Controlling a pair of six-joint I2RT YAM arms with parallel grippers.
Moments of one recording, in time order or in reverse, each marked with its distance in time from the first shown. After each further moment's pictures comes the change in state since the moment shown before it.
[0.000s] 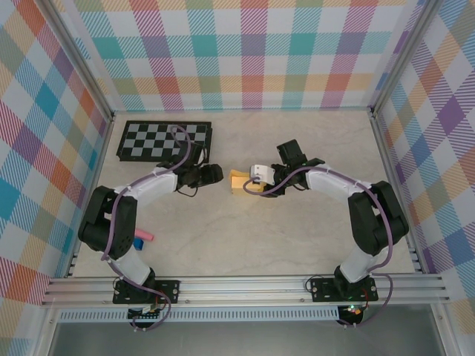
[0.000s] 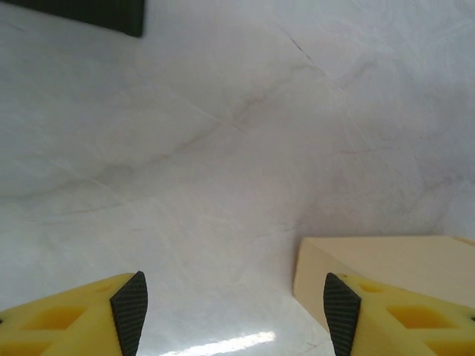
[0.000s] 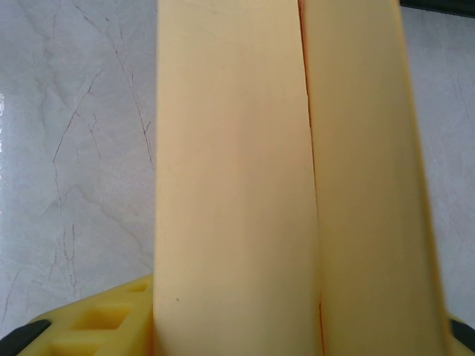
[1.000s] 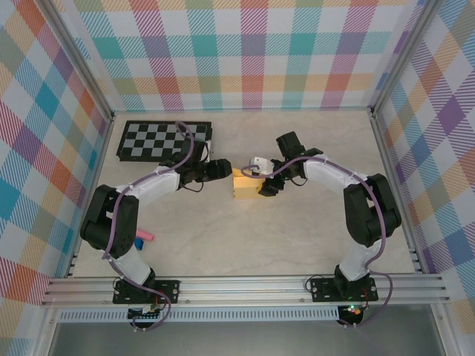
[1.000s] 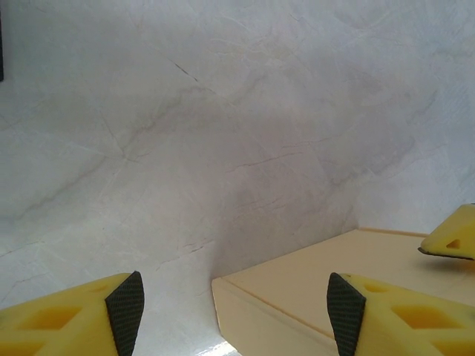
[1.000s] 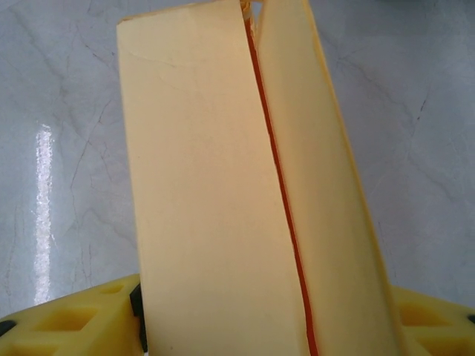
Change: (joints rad) left arm -0.049 0.018 0.026 0.108 0.122 0.018; right arm -0.022 0.080 0.135 -0.128 -0.074 0.060
